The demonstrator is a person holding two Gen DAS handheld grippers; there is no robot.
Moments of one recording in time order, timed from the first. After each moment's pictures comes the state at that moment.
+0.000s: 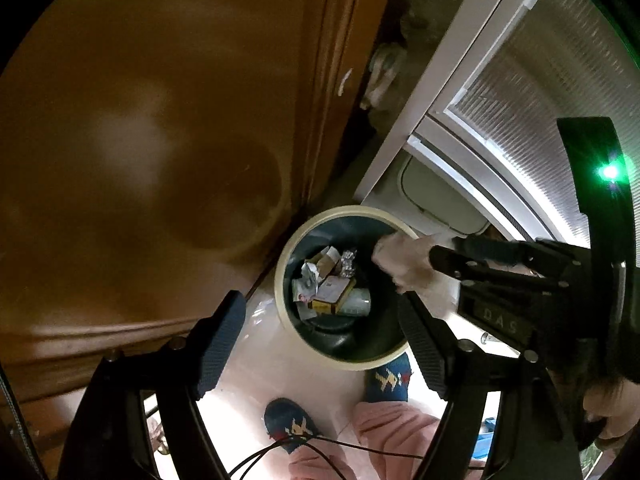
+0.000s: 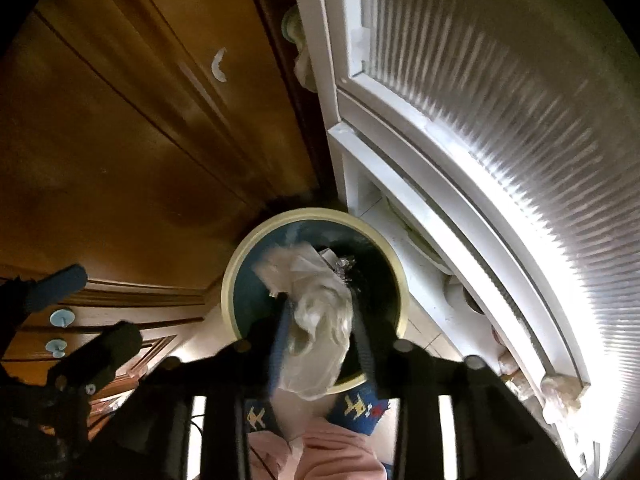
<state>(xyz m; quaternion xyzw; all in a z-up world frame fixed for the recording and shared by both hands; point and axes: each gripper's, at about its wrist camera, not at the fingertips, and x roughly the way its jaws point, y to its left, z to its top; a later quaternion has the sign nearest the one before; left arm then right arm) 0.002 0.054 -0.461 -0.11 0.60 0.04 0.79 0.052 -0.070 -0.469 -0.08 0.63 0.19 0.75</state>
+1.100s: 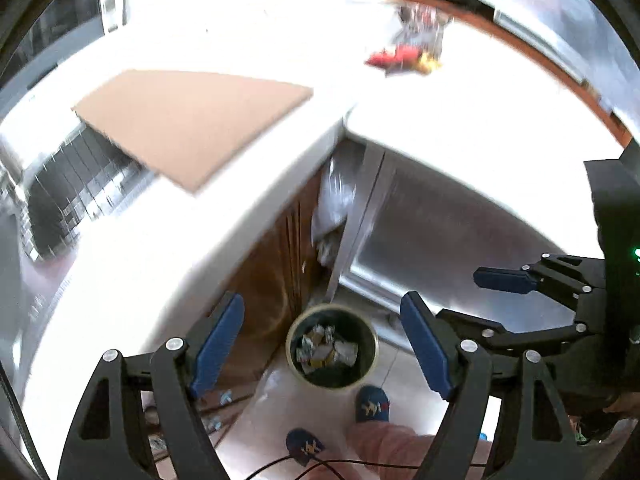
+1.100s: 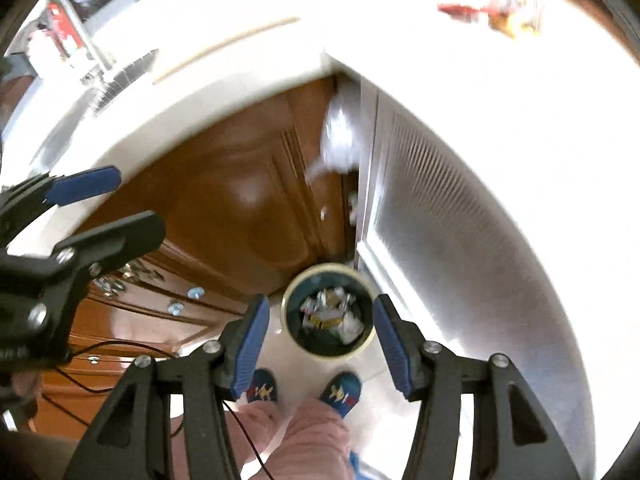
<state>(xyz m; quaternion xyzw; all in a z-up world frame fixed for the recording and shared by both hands) -0.019 0.044 -0.140 -0.05 0.48 0.02 0.88 0.005 -0.083 -0.160 -0.14 0.53 0.28 0.79</state>
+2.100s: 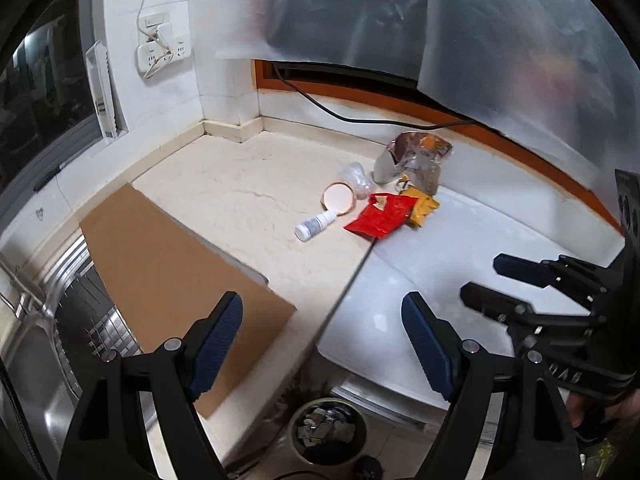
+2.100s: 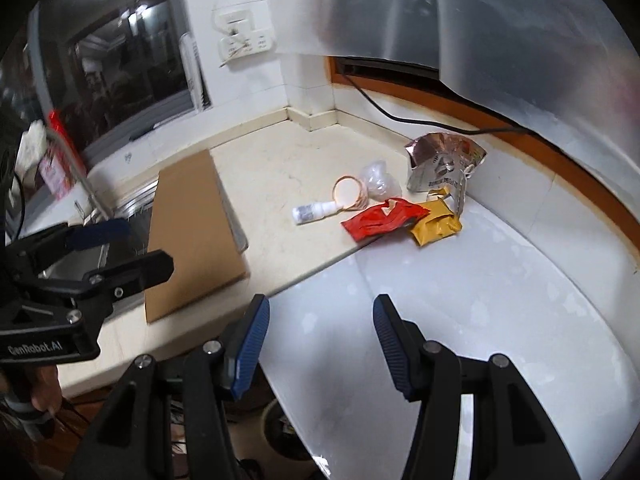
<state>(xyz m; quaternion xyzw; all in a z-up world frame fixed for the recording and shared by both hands) 0.123 0.014 0.001 -0.03 0.41 0.05 0.91 0.141 -0.135 -0.017 -0.06 0.40 0.28 0.87</state>
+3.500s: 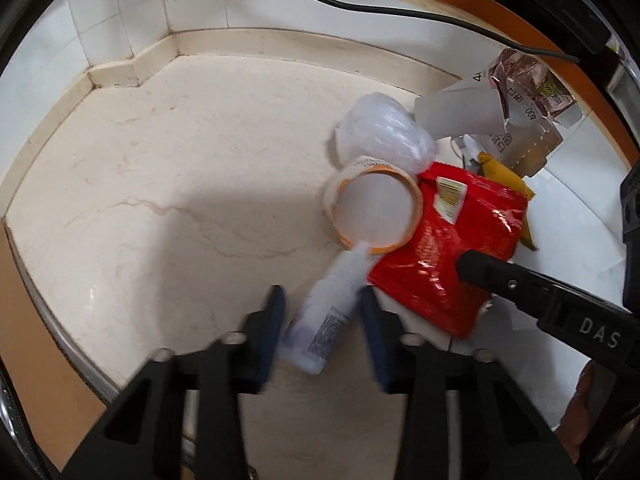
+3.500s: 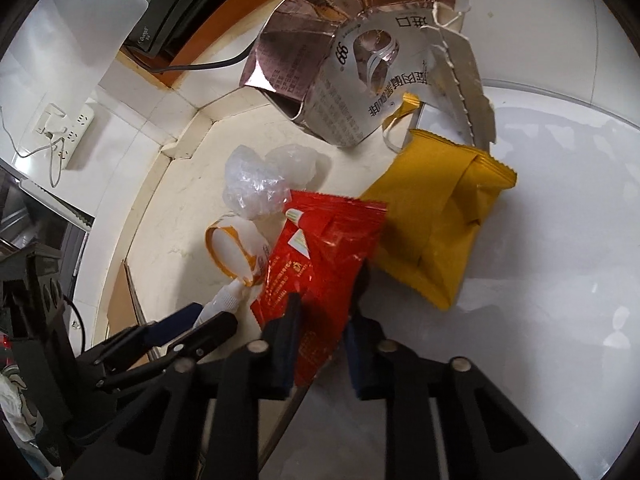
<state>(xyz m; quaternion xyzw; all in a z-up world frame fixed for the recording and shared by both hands) 0.362 0.066 -0.149 -0.02 0.54 -0.07 0.84 0.330 -0.110 -0.143 0.21 0.52 0.16 0.81</state>
